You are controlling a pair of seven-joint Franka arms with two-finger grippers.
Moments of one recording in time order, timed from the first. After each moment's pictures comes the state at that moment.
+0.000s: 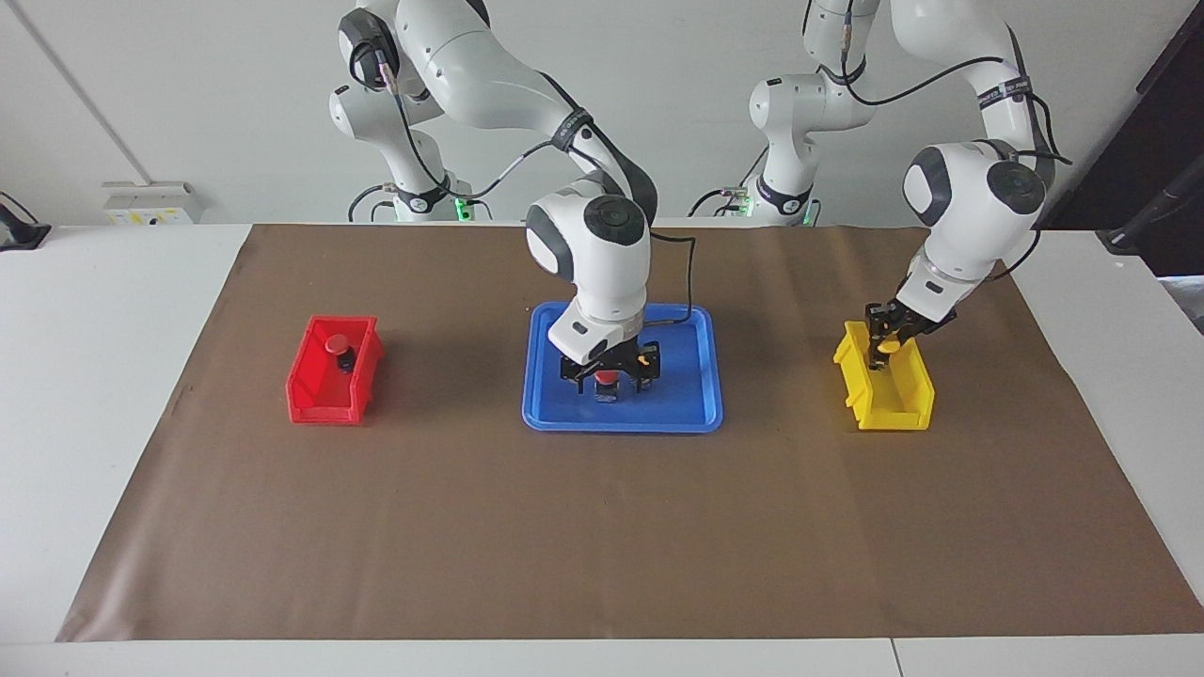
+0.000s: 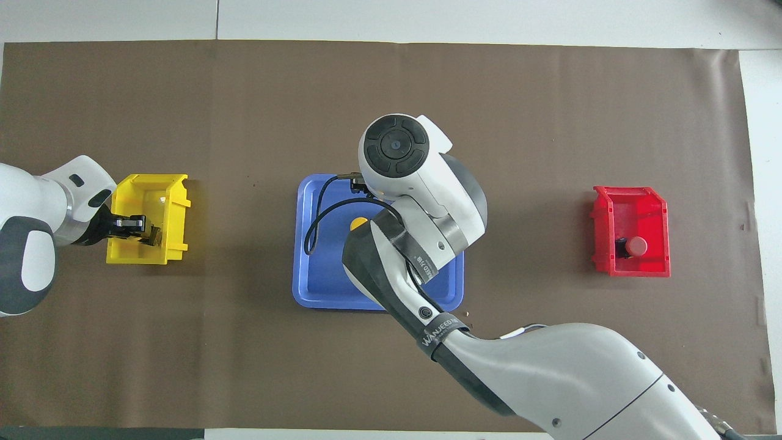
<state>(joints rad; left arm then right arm) -0.03 -0.04 0.01 -2.24 -0.01 2.17 0.04 0.53 0.52 0.07 -1.51 -0.08 2.07 0.66</state>
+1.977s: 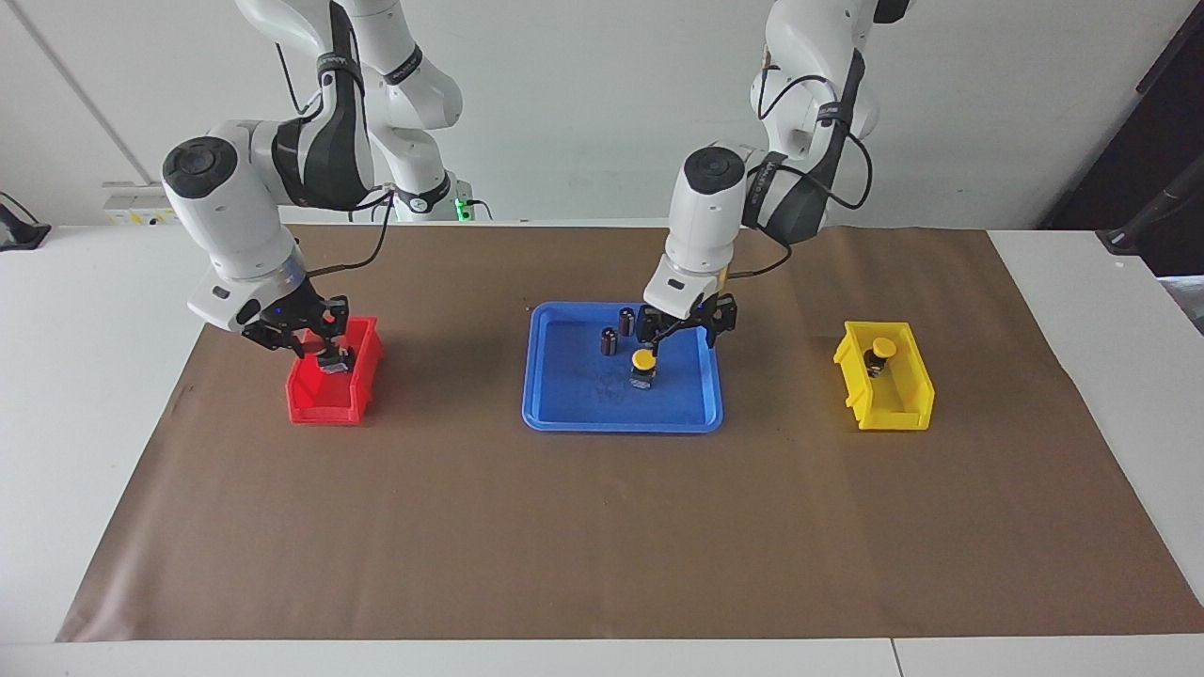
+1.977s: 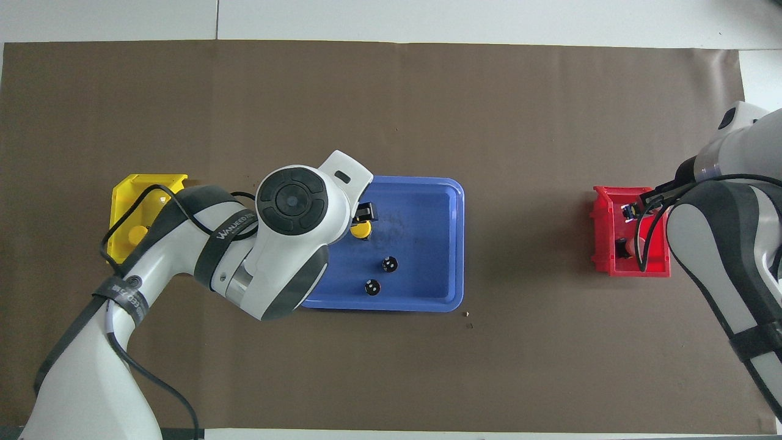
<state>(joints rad) -0.67 0.24 -0.04 -1.91 0.05 2.19 -0.80 -0.14 0.04 0.07 -2.01 -0.07 2.02 -0.37</state>
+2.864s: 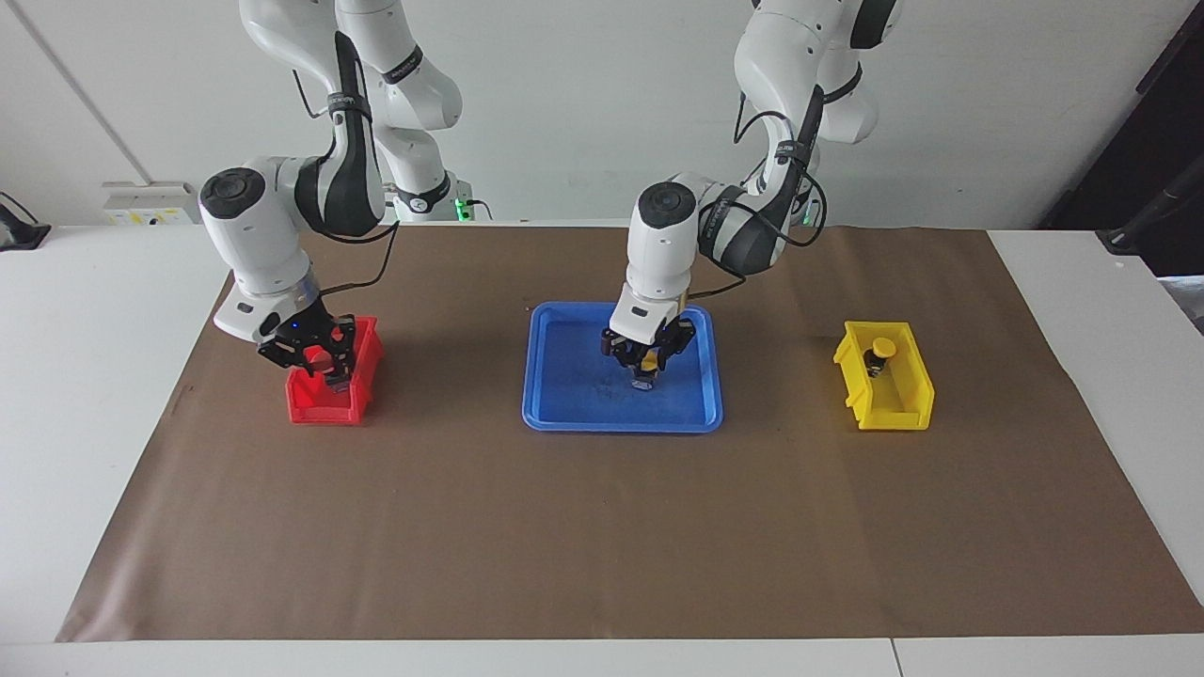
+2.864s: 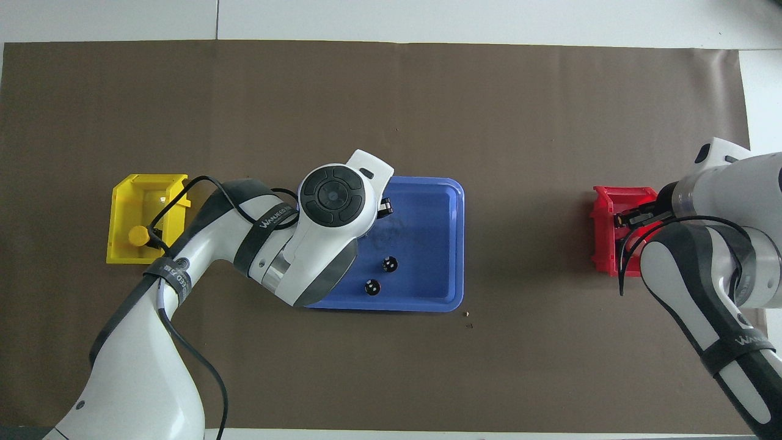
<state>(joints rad) -0.68 0.32 -0.01 -1.79 0.05 2.13 -0.90 -0.16 0.02 0.07 -2.23 -0.07 2.32 -0.39</state>
